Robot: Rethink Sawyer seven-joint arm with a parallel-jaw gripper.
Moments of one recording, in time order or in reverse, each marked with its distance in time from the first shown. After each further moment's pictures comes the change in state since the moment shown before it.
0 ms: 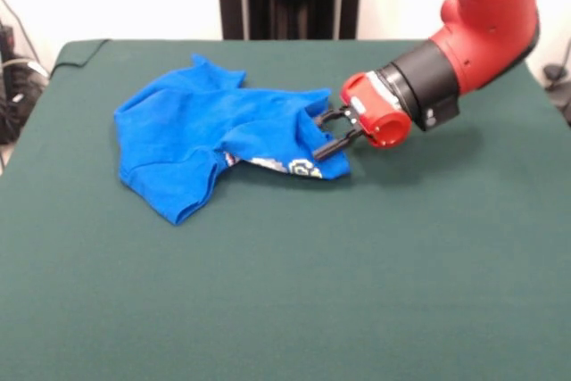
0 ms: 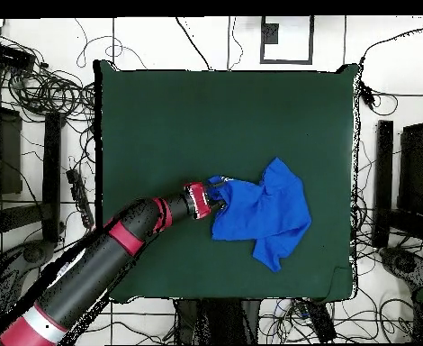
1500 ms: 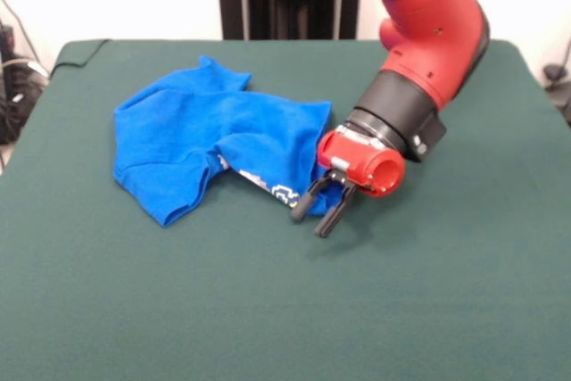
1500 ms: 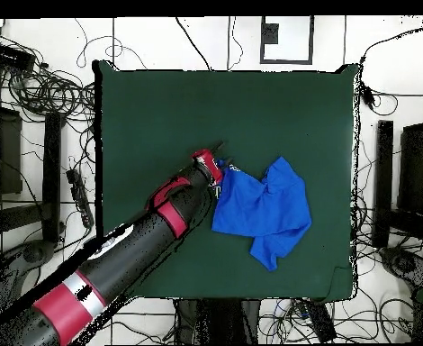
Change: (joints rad) arm -0.190 -0.166 0.186 -0.008 -0.078 -0.533 0.000
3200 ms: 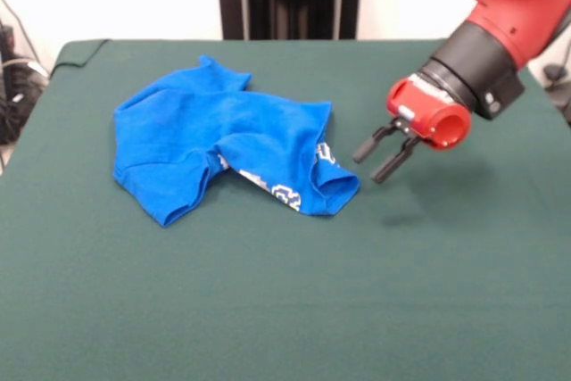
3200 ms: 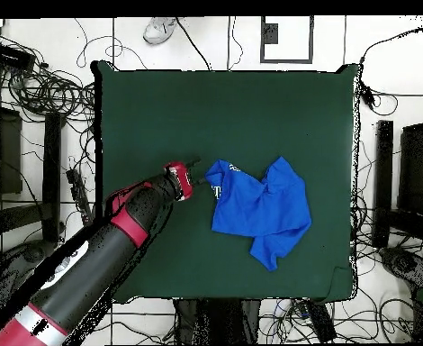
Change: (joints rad) arm 0.125 -0.121 0.031 0.007 0.010 0.406 0.000
